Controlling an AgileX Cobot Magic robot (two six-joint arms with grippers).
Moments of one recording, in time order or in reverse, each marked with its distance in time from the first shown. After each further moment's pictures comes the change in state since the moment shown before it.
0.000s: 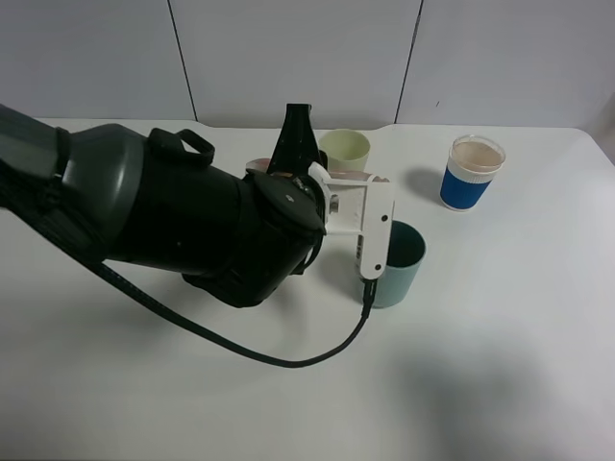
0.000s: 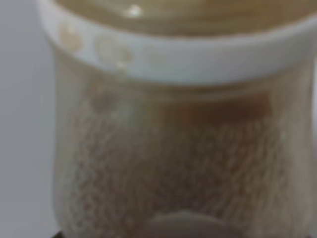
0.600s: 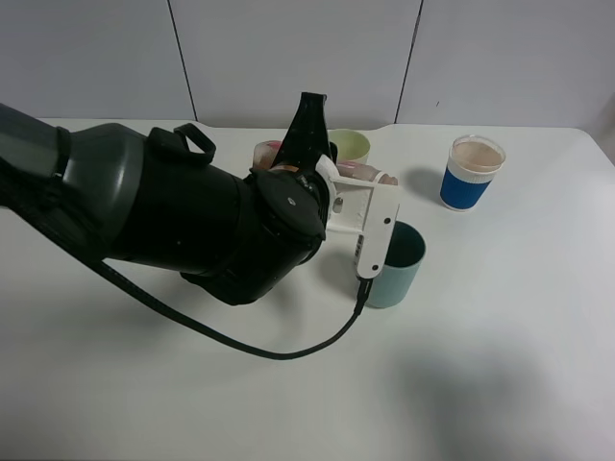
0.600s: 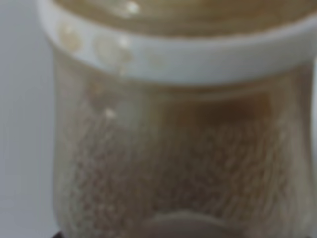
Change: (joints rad) left arm 0.001 0.000 0.000 0.101 -0.004 0.037; right arm 0.000 0.000 0.000 0.000 0.000 0.000
